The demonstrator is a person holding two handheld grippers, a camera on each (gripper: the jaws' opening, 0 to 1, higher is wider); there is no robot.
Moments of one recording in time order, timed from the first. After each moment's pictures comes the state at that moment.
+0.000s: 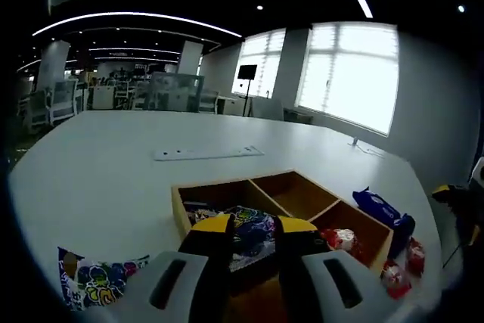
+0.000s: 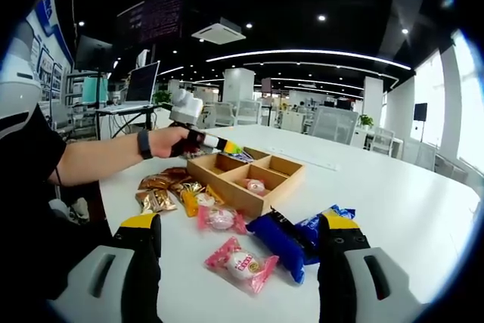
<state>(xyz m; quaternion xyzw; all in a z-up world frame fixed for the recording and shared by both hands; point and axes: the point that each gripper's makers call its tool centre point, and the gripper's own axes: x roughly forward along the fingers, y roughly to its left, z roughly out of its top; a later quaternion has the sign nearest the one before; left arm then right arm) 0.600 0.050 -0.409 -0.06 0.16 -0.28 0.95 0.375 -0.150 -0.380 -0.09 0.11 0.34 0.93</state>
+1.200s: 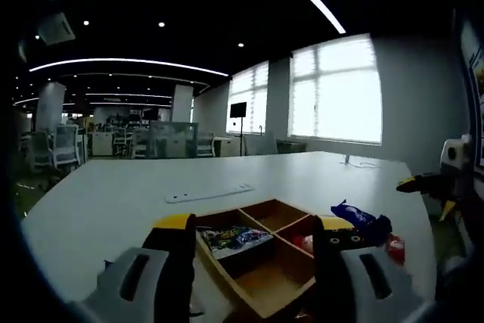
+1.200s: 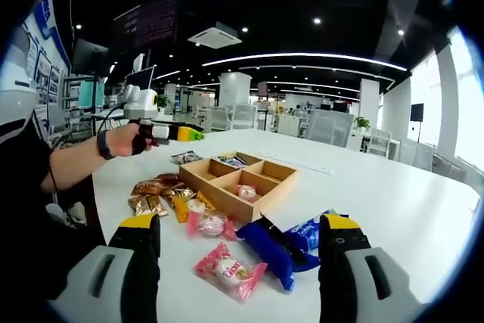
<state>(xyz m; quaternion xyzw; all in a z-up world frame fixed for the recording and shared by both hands) 0.515 0.077 -0.343 -0.02 0.03 -0.29 0.96 0.388 -0.154 -0.374 -0.08 0.10 0.34 0.93</state>
